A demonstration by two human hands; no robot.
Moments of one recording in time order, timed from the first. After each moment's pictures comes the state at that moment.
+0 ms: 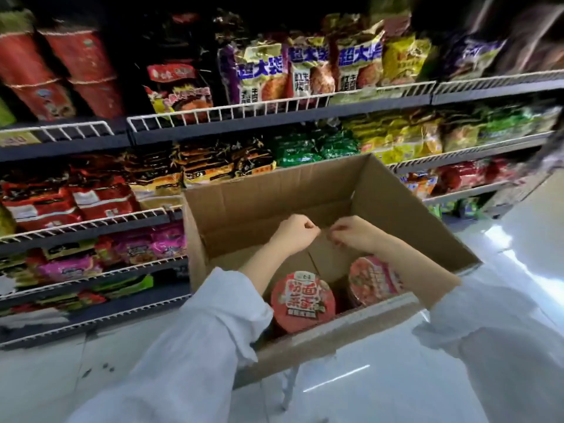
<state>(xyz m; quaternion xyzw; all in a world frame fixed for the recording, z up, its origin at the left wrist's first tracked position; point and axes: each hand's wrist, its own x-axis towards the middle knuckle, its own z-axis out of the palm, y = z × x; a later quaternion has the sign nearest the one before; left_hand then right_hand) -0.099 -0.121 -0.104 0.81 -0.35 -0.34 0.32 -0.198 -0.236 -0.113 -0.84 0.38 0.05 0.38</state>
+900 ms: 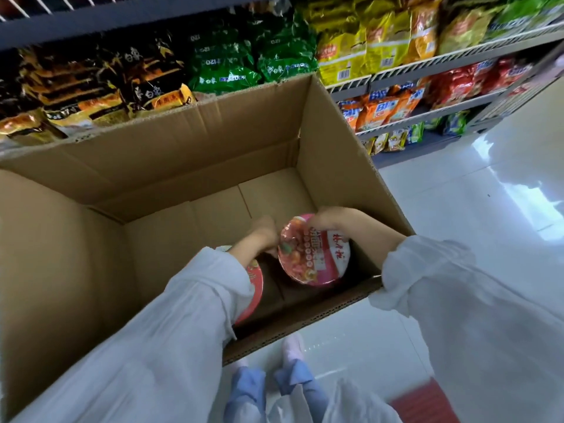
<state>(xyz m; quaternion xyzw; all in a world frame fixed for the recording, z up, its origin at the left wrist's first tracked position) -0.137 -0.257 -0.241 0.83 -0.18 -0.51 0.15 -0.224 -0.358 -0.189 -0.73 0.42 0.40 0.36</state>
